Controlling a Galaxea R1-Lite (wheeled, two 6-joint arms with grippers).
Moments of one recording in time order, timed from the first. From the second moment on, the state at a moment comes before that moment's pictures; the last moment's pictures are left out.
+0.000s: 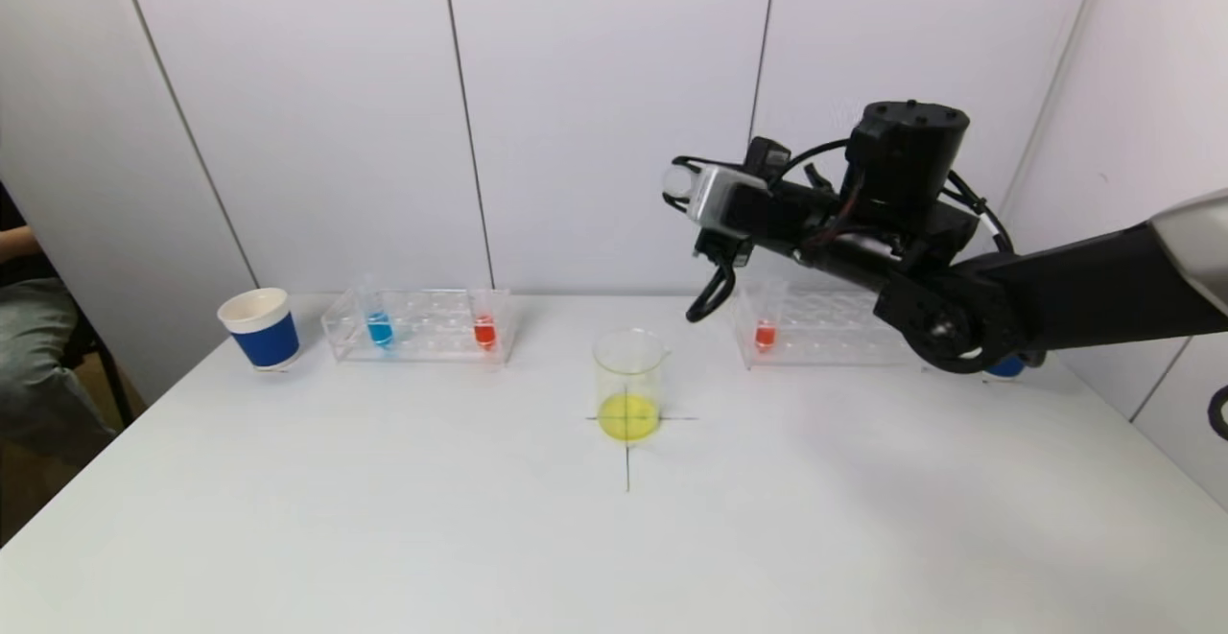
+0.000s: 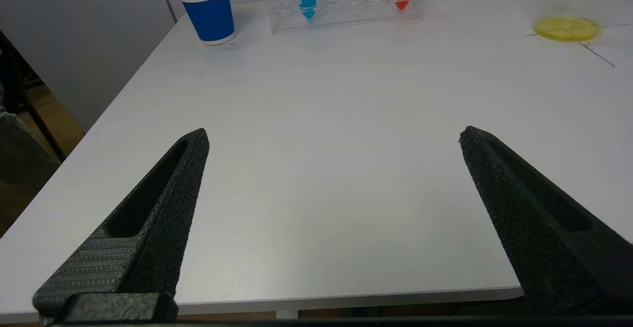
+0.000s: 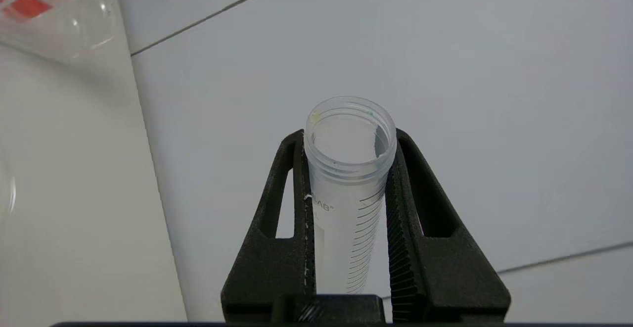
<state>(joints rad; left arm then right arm) 0.01 0.00 -0.01 0.03 -0.02 0.08 0.45 2.05 -1.29 -0.83 0.34 -1.09</state>
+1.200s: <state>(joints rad) 0.01 0.00 -0.01 0.03 -0.02 0.08 0.37 1.84 -1.49 -0.44 -0.19 -0.15</state>
